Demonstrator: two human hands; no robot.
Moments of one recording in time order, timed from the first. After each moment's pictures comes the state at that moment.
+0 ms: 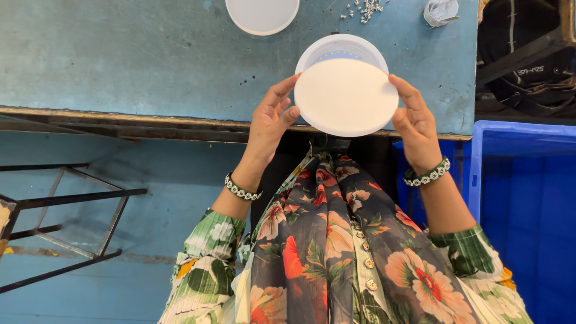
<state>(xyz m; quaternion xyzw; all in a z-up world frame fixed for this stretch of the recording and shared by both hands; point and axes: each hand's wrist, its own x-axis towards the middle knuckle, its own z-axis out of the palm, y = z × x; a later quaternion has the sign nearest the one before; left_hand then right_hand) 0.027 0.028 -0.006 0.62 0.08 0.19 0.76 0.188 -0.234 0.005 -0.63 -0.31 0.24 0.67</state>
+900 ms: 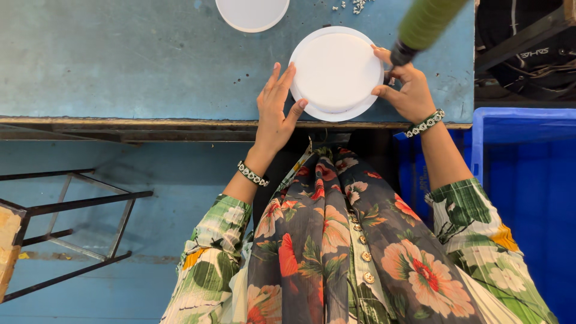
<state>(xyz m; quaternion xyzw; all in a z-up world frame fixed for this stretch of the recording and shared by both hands) 0.047 0.027 -0.039 0.88 0.09 0.24 0.39 0.265 -0.216 -0.041 -0.72 -0.43 0.15 0.52</state>
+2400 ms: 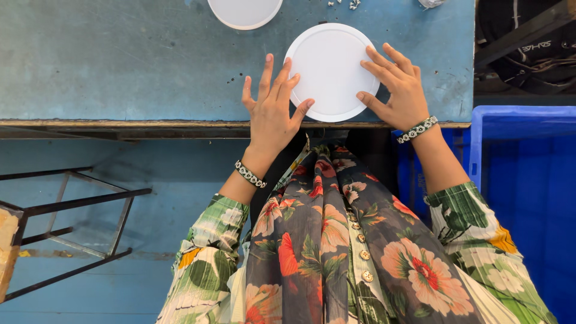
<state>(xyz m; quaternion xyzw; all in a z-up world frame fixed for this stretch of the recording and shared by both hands) 0.052 0.014 -0.016 0.96 0.14 0.18 0.18 0.239 -0.213 -0.019 -0.82 -0.50 -0.02 0.29</state>
